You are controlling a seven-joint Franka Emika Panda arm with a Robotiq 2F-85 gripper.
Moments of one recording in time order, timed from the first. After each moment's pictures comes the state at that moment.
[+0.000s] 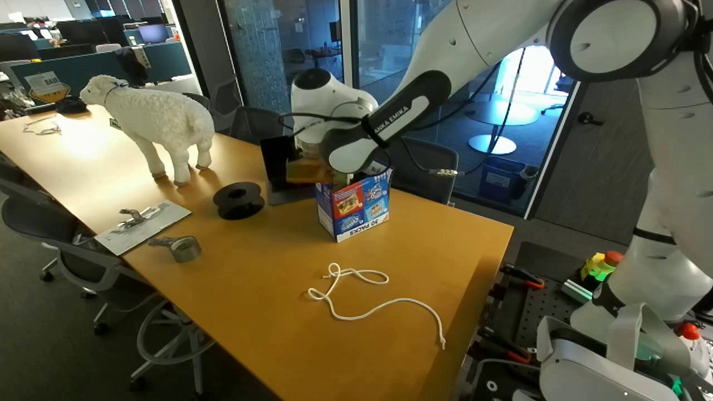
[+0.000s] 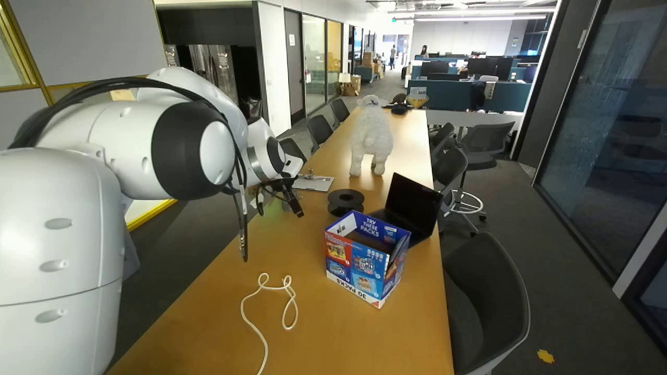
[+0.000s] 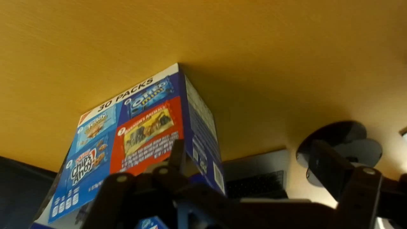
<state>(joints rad) 0.20 0.52 -0.03 -1.68 -0.45 2.47 1.36</state>
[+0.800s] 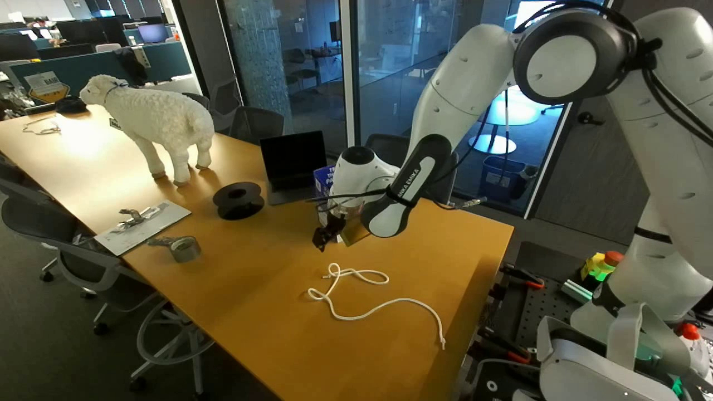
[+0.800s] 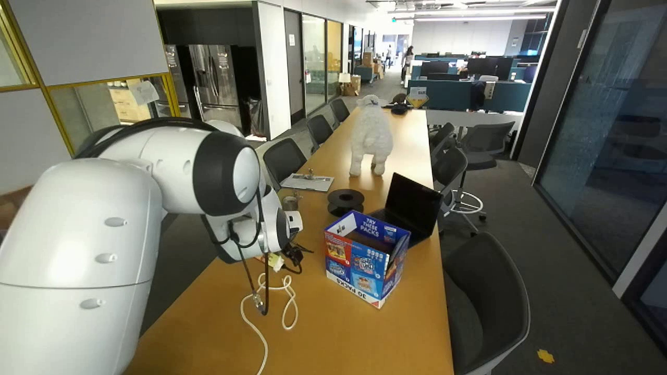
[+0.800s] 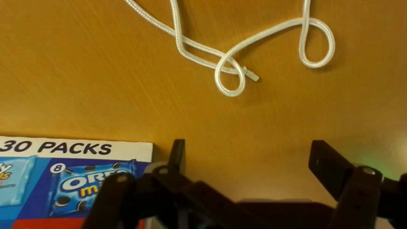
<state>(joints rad) 0.12 0.67 0.02 -1.96 -0.40 2.95 0.73</state>
